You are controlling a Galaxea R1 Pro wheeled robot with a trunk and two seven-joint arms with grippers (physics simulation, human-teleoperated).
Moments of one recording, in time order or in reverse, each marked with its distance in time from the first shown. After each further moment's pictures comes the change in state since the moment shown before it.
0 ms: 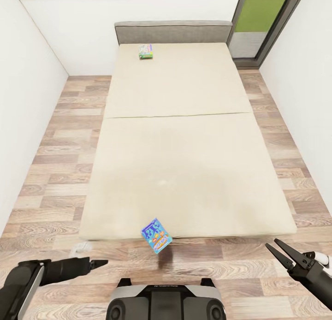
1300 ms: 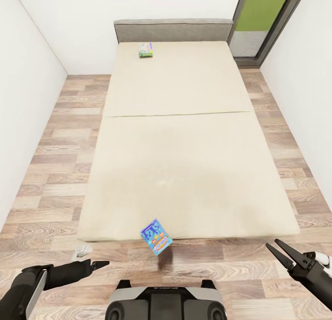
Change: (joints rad) left arm -0.073 -0.021 0.052 0.259 0.011 -0.109 -0.023; right arm 0.000 0.000 -0.001 0.002 0.002 -0.005 0.006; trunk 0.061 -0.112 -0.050
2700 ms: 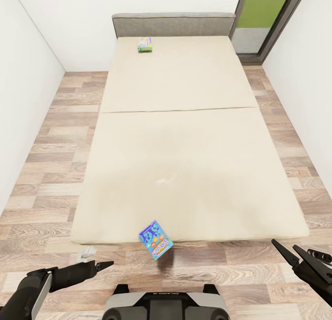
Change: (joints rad) left arm -0.002 -0.030 0.002 0.040 0.000 -0.100 -0.007; right arm 0.012 -0.002 -0.005 -0.004 0.005 -0.065 0.266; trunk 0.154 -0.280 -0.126
